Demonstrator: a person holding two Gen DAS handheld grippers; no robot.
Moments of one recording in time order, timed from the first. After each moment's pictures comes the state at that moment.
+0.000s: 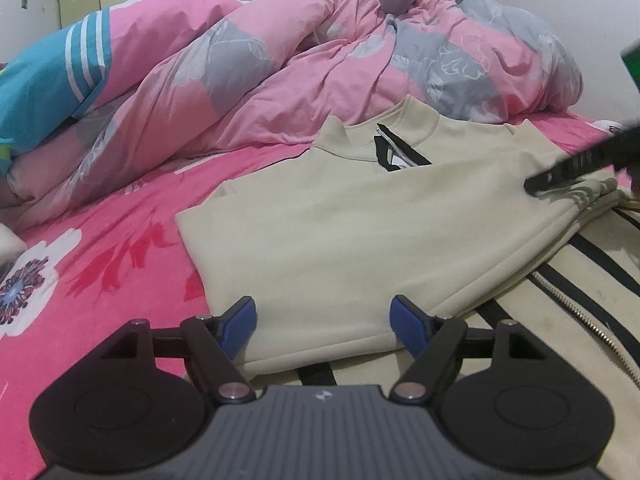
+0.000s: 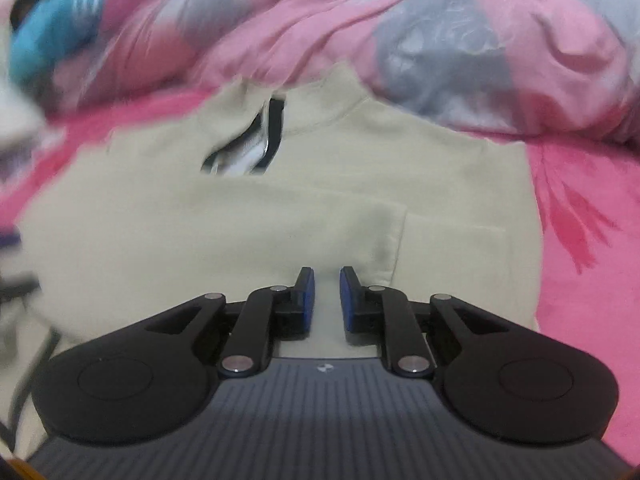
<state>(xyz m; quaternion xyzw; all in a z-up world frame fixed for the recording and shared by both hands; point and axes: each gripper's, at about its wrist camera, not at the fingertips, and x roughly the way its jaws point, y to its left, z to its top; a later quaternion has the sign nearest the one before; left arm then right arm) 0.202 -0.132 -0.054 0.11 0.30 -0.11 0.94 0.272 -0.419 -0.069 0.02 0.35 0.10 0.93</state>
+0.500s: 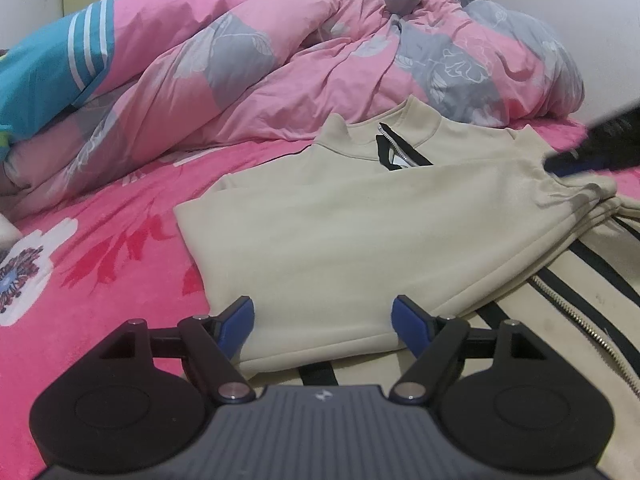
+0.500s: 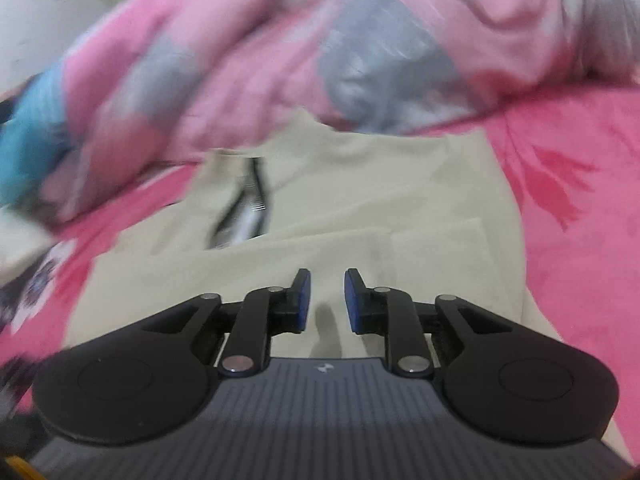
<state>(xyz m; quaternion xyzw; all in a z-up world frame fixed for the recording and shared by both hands) 0.205 -0.126 -0.056 0.10 0.30 -0.12 0.94 0.253 -0.429 -0.043 0.15 0.34 0.07 0.93</state>
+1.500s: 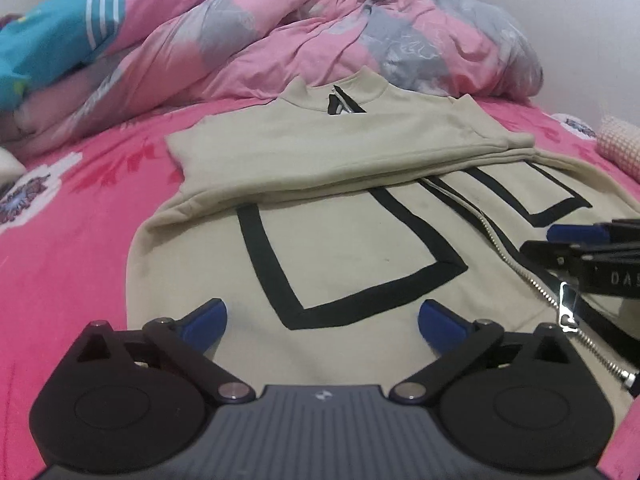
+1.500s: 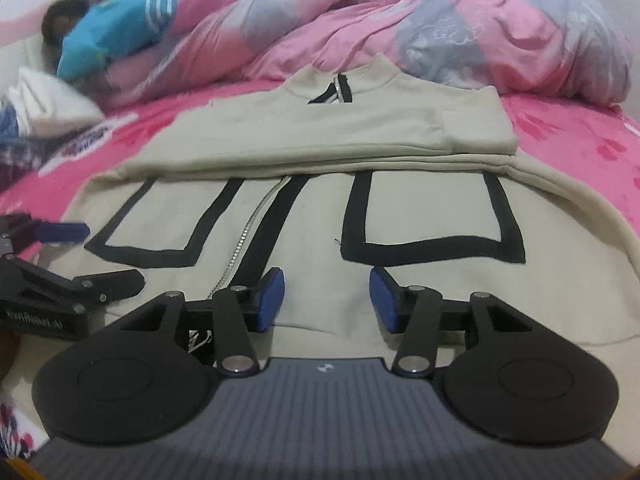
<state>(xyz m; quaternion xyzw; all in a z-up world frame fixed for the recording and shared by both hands) 0.089 -0.131 -0.065 0.07 0.34 -0.14 0.93 0.065 -0.358 -0.072 0.03 0.31 0.08 0.95</state>
